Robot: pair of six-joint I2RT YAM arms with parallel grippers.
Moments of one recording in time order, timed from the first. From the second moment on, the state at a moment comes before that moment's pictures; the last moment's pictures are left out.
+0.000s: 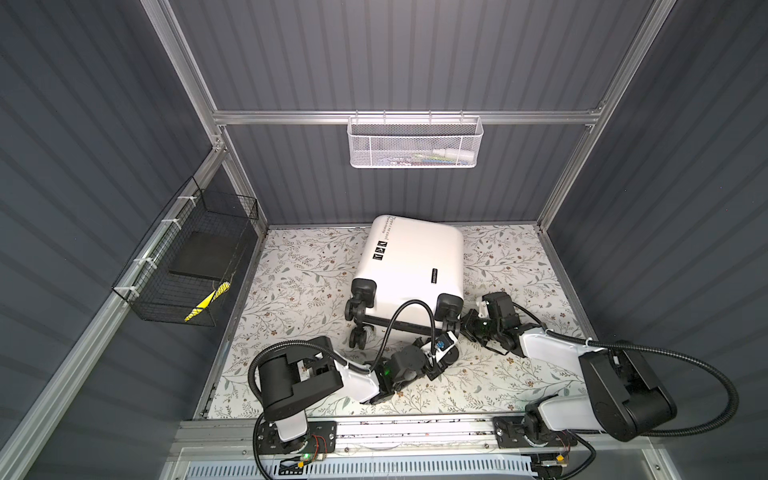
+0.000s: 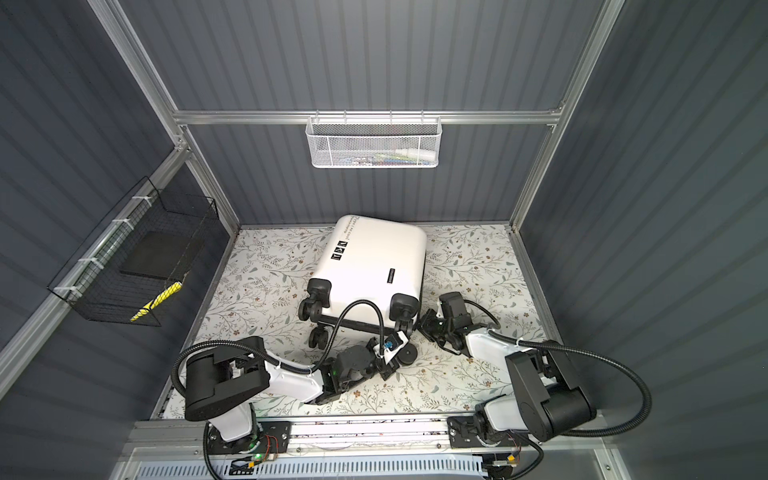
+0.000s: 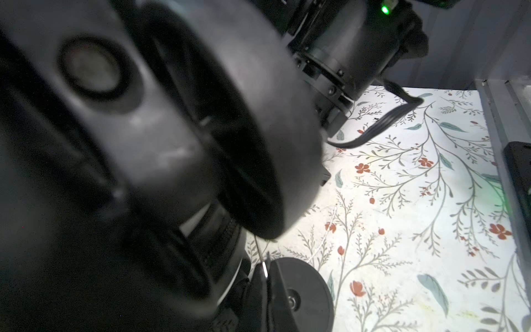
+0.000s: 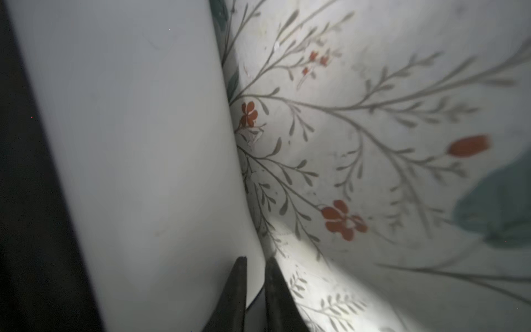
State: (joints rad) left arm -1.25 1.74 0.56 0.92 -0.24 0.10; right arm 0.36 1.40 0.48 0.09 -0.37 0.99
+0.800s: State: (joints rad) left arm -1.28 1.18 0.54 0.45 -0.15 0.12; right arm 0.40 1.30 0.54 -0.04 -0.38 0.94
